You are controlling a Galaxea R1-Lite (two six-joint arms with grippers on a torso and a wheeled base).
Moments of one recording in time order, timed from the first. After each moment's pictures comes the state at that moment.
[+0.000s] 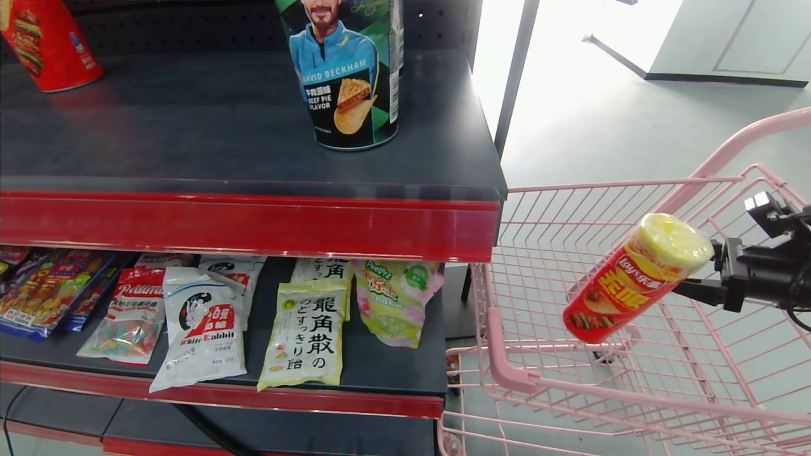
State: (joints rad) left arm 0.01 0.00 0.00 0.00 -0.03 0.00; right arm -0.40 1.82 -0.93 -0.22 1.17 -0.67
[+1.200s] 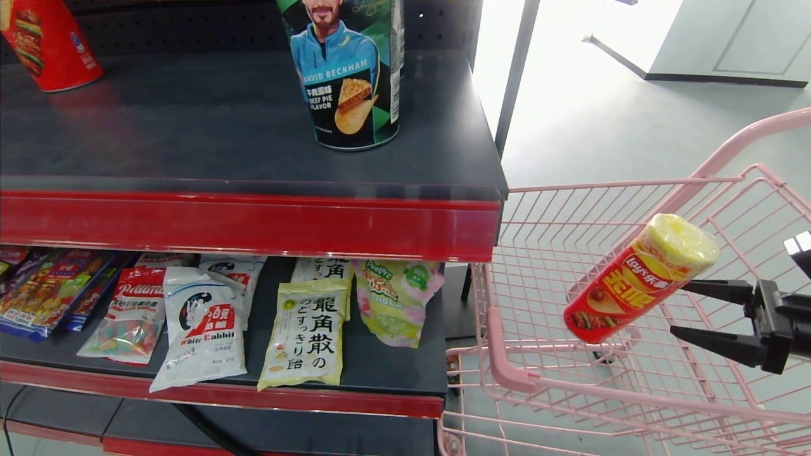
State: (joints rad) left arm 0.01 0.00 0.00 0.00 -0.03 0.00; right arm -0.42 1.60 -0.65 -0.15 1.19 -0.78
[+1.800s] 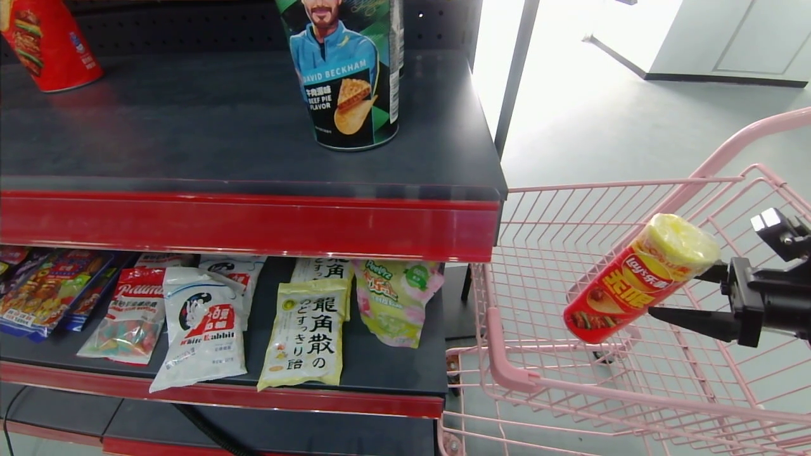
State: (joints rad) left arm 0.01 0.00 0.00 0.00 -0.03 0.00; right arm -0.34 1.64 -0.78 -0.09 1.12 -0.75
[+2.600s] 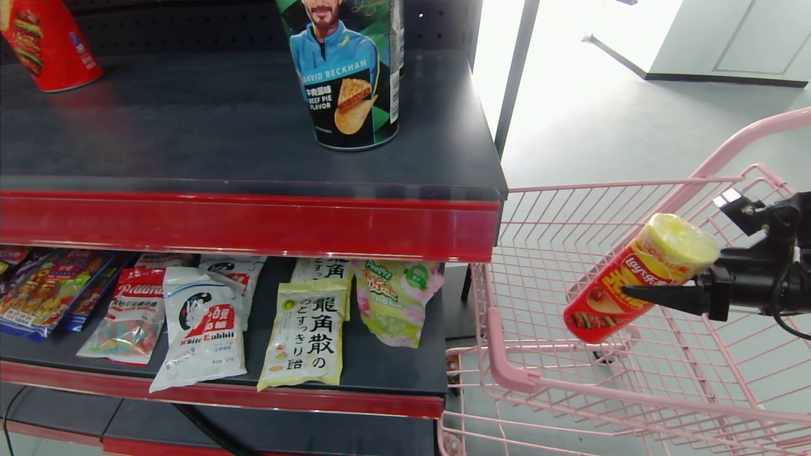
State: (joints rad) left arm 0.01 0.00 0.00 0.00 -0.03 0.00; right arm -0.23 1.71 -0.89 -0.10 1.12 -0.58
